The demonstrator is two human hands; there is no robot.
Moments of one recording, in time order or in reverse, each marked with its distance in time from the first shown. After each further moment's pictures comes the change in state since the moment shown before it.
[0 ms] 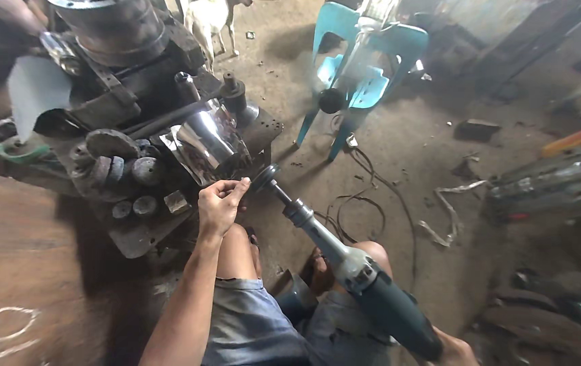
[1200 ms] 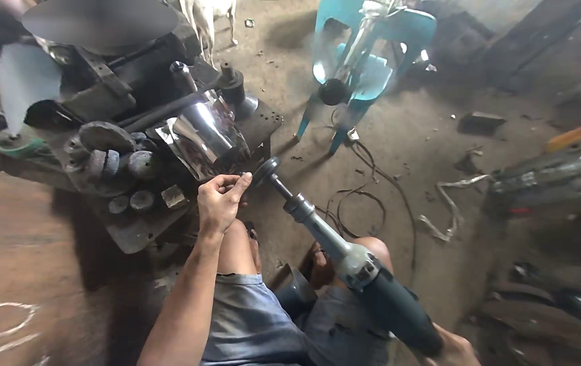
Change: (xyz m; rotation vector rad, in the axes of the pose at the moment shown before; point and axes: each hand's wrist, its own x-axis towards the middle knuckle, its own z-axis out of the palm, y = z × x) left_hand -0.002 0.000 0.005 0.028 -0.001 0.021; right_hand -0.002 0.000 -0.002 0.005 0.003 -0.004
